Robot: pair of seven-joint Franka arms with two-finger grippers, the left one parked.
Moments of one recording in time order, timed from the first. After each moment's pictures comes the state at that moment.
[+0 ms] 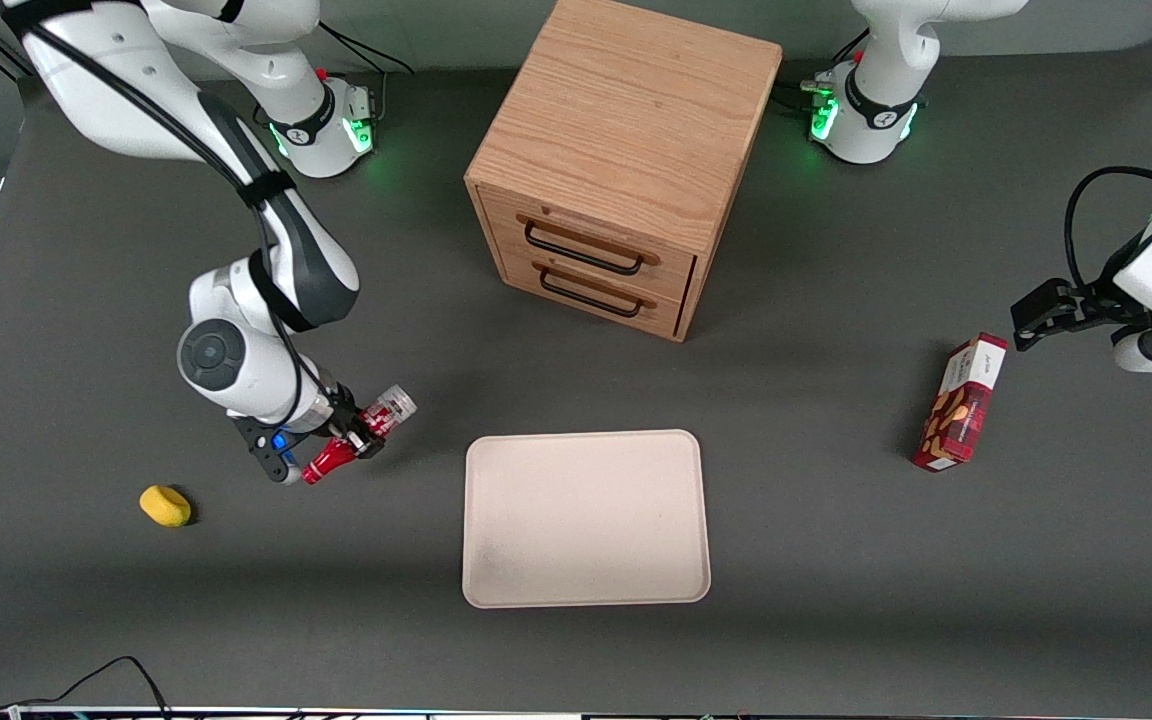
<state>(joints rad) 0.03 0.44 0.28 -1.79 -0.06 2.21 1.18</state>
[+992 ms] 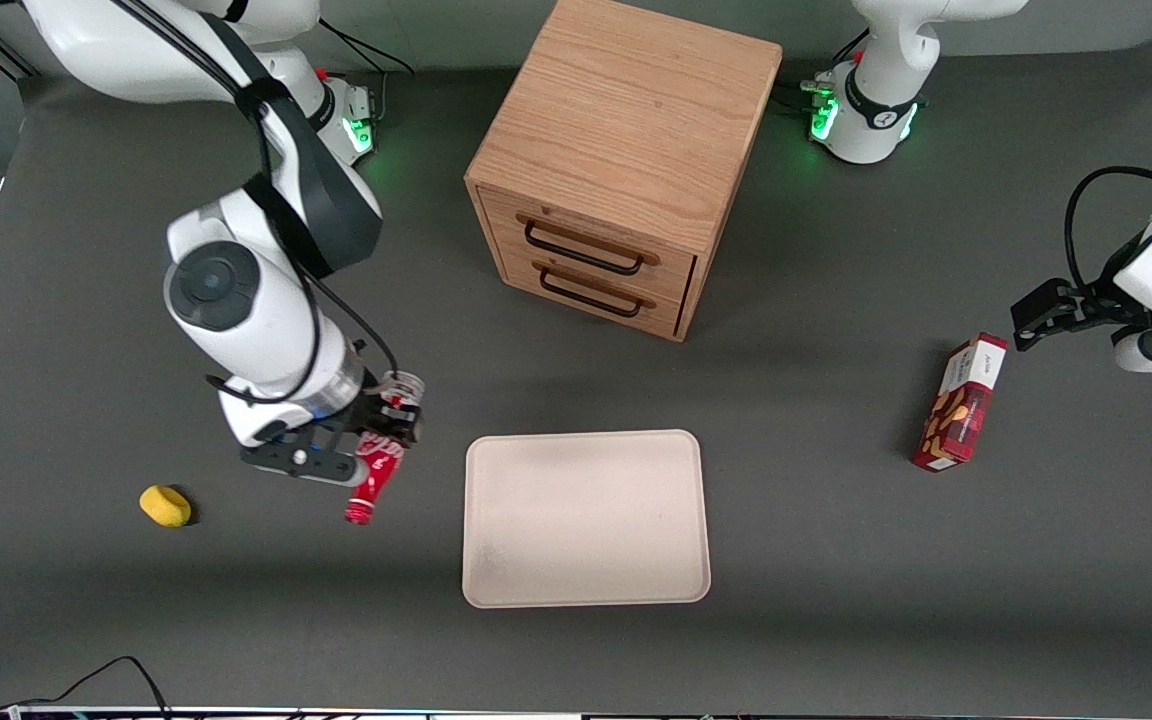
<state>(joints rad) 0.14 0.54 0.37 -1.36 -0.20 1.96 0.68</state>
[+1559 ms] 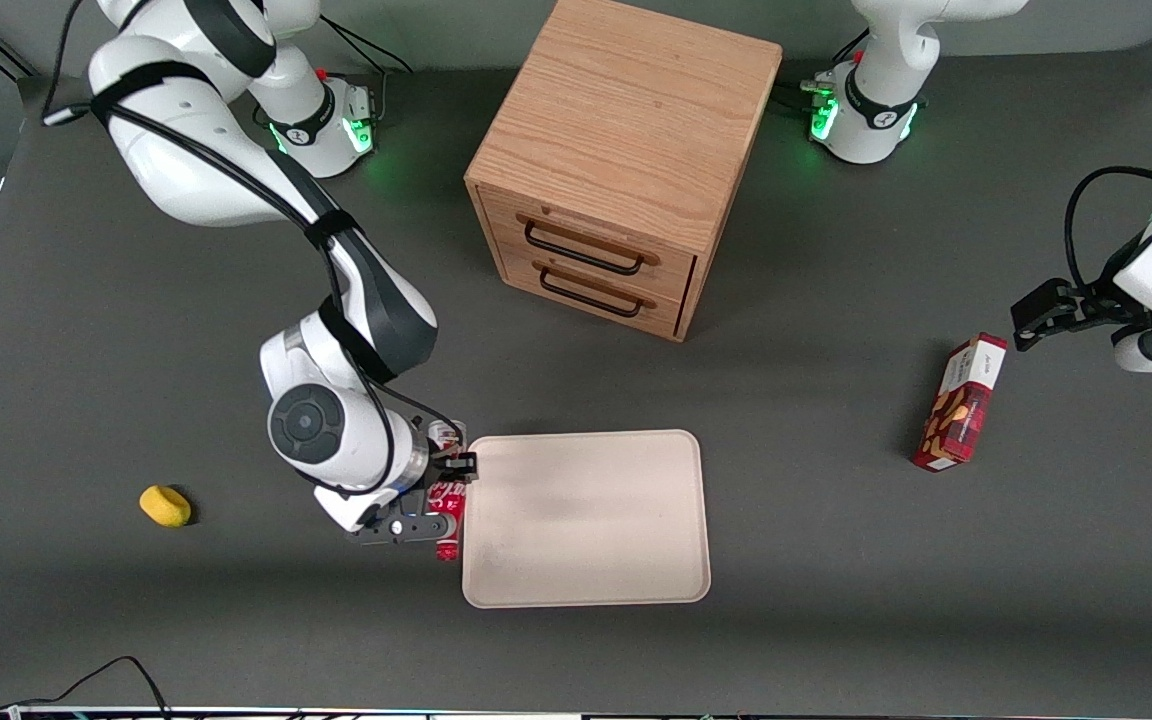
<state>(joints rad) 0.18 0.87 0.35 -1.12 -0.16 1.96 0.44</state>
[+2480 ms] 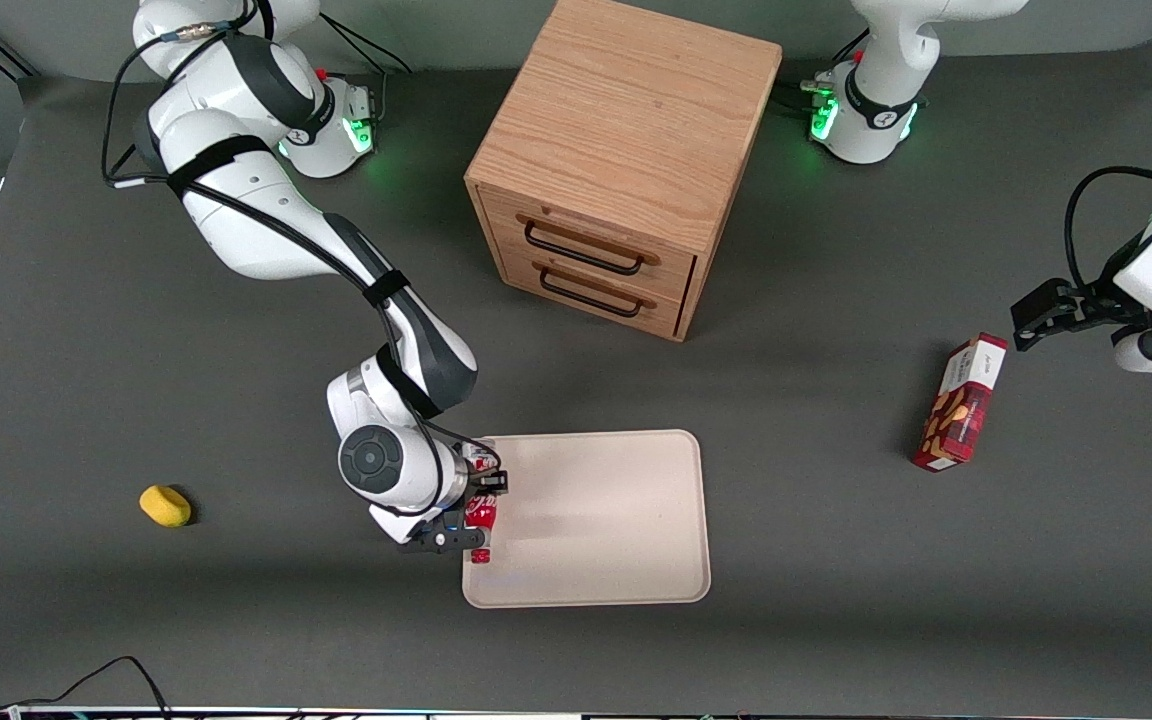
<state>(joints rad) 0.24 1.04 0.29 -1.08 -0.14 2.10 0.44</state>
